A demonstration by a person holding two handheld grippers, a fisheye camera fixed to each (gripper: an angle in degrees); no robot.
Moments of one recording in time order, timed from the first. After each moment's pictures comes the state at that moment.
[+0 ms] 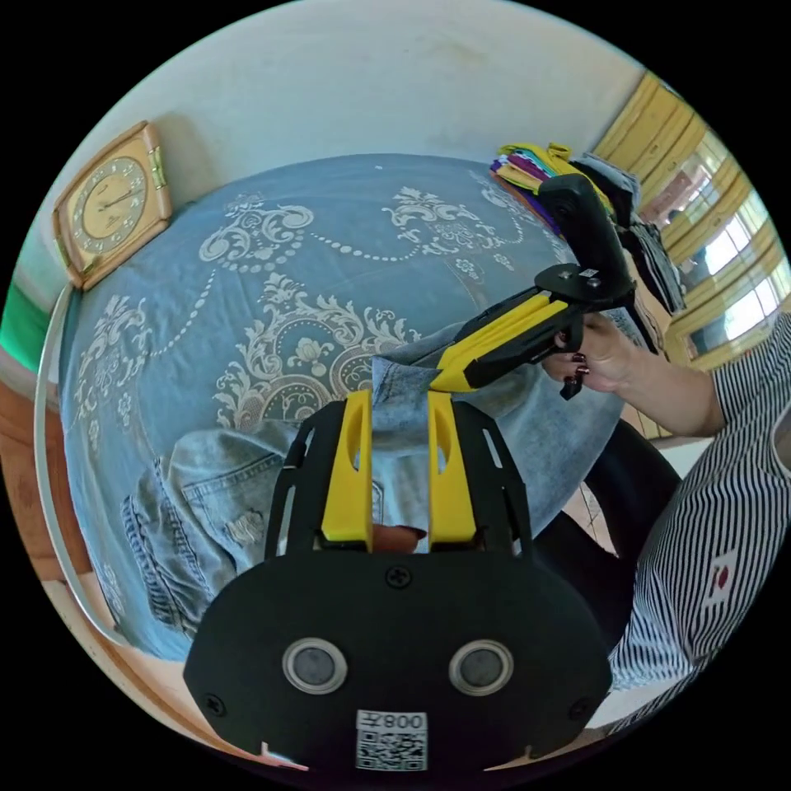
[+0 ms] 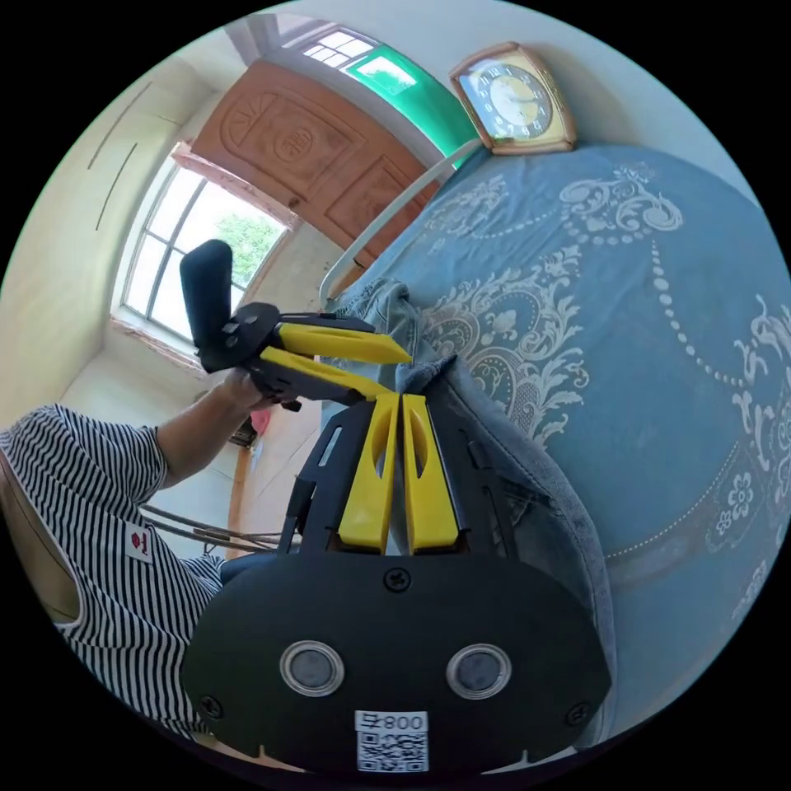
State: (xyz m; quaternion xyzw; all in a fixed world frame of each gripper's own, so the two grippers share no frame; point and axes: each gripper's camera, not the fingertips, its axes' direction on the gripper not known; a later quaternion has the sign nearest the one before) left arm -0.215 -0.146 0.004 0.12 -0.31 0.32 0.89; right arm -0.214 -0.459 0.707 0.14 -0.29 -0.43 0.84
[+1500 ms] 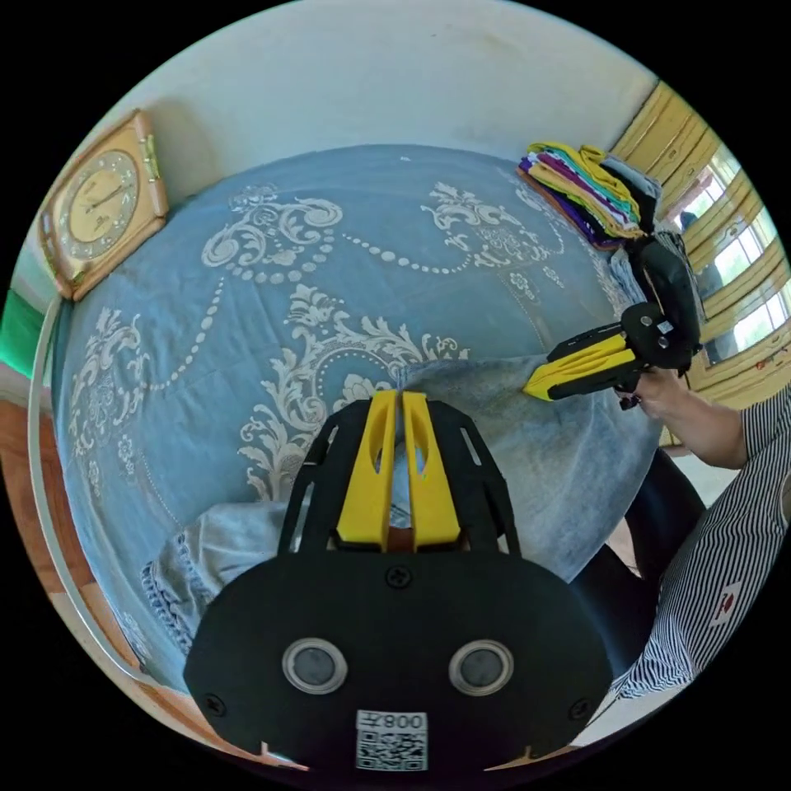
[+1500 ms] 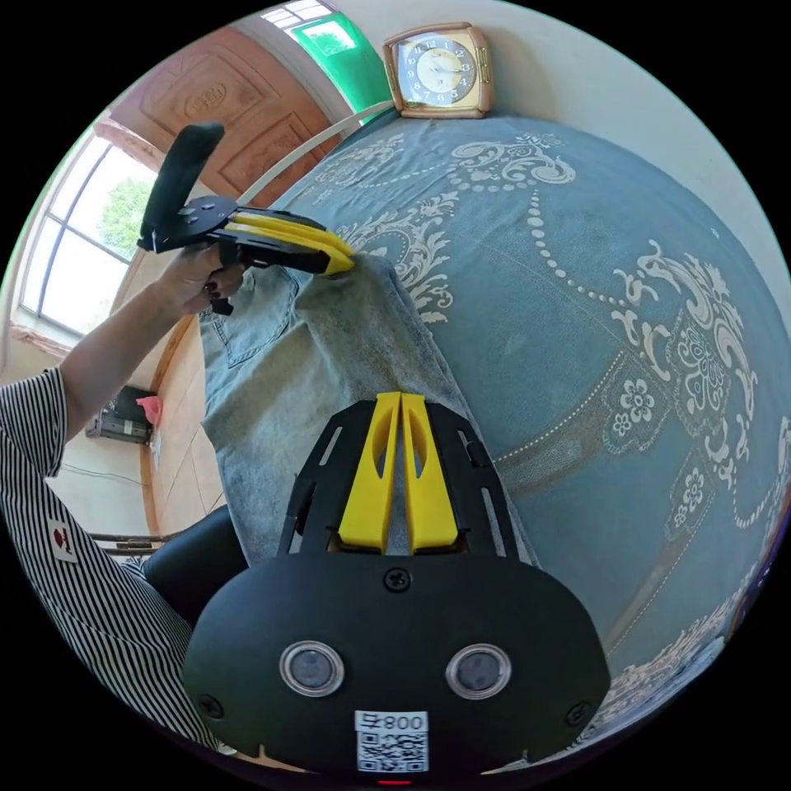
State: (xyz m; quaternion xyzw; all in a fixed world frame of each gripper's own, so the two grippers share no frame) left arm -0.371 -0.201 -0.107 0.19 -0.34 0.26 0.88; right arm -0.223 -0.518 0.720 0.15 -0.09 -0.38 0.91
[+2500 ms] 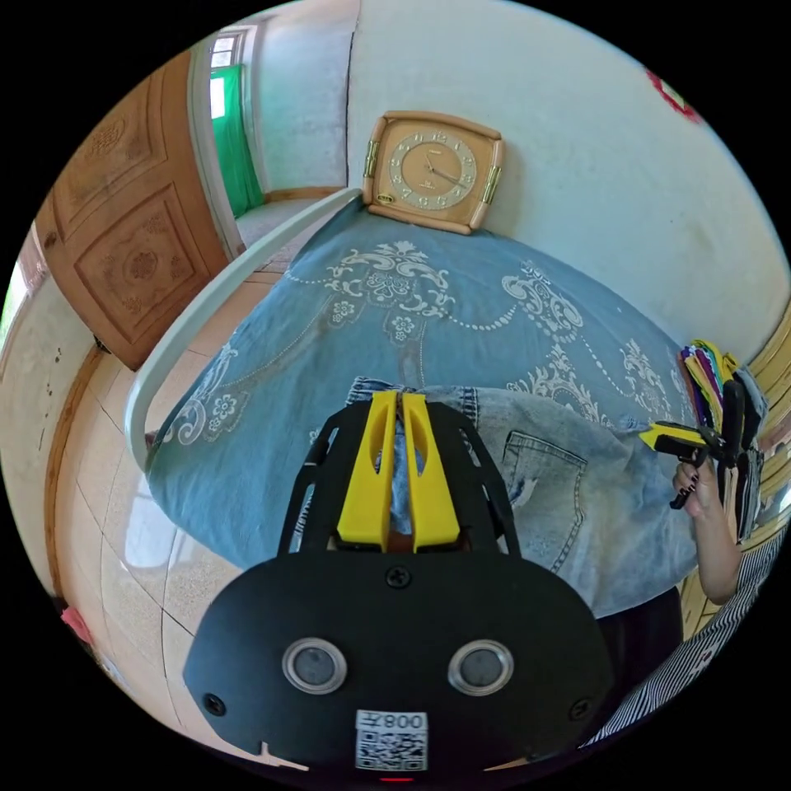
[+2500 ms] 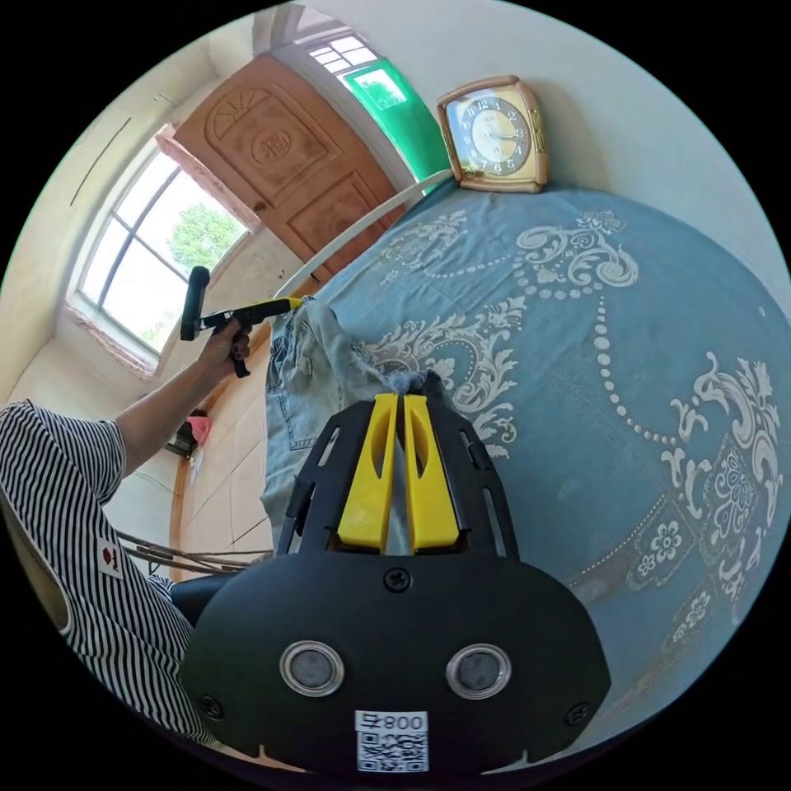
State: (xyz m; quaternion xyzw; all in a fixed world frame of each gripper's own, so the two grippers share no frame) left arm -0.532 -0.002 -0.153 0.42 -0.37 -0.01 0.83; right arm -0.243 -0.568 0.687 0.21 -0.20 -0.41 0.86
